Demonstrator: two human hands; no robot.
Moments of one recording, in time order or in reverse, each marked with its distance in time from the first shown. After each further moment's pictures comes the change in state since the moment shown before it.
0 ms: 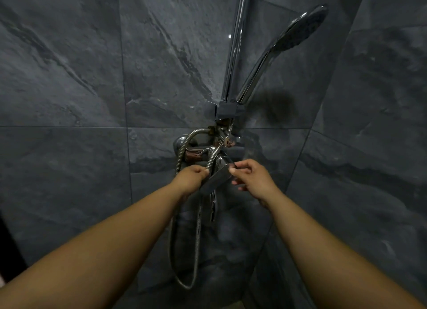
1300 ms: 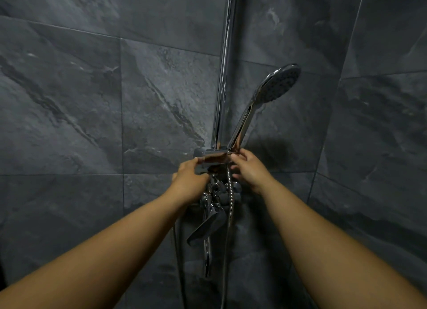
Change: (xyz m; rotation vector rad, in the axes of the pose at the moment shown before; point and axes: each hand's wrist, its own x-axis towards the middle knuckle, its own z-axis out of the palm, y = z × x) left_hand -0.004 0.098 -0.010 0.113 0.299 0.176; right_hand 0.077 -0.089 -0.034 0.155 -0.058 -0.191
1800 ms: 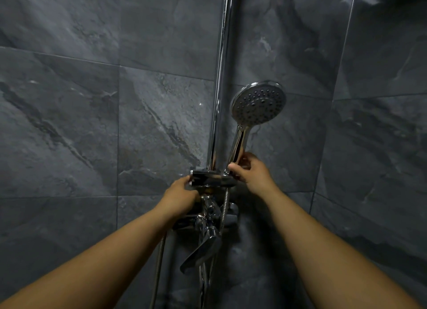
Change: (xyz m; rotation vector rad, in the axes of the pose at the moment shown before) left_hand 0.018 0.003 -0.009 -0.039 -0.040 -0.052; right_hand 0.018 -0.022 -0.026 -0.224 0.040 -0.324
